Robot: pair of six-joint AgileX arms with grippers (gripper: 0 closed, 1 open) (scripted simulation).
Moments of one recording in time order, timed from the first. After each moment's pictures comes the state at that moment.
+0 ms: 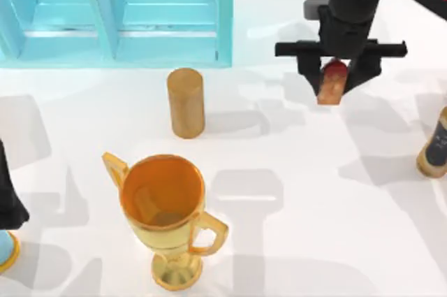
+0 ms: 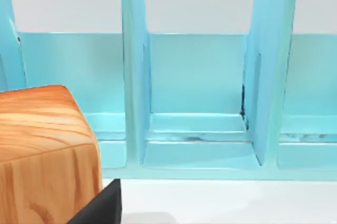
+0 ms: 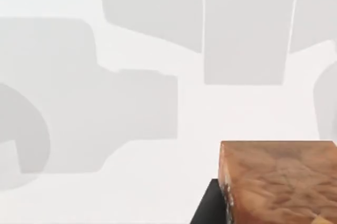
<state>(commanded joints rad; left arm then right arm) 0.00 0.00 0.00 0.00 0.00 0.00 0.37 2.46 2.25 -1.35 0.01 0.40</state>
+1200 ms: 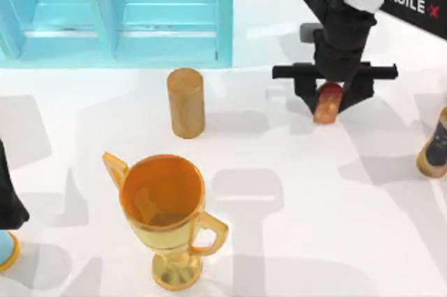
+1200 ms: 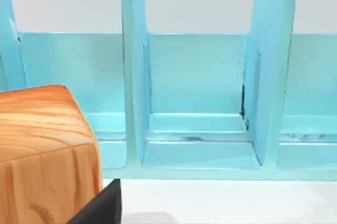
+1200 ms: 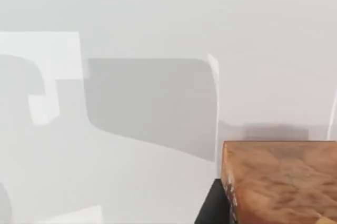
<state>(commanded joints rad) 0.00 0.00 0.00 0.00 0.00 0.00 0.37 2.48 2.10 -1.19 0.01 0.40</state>
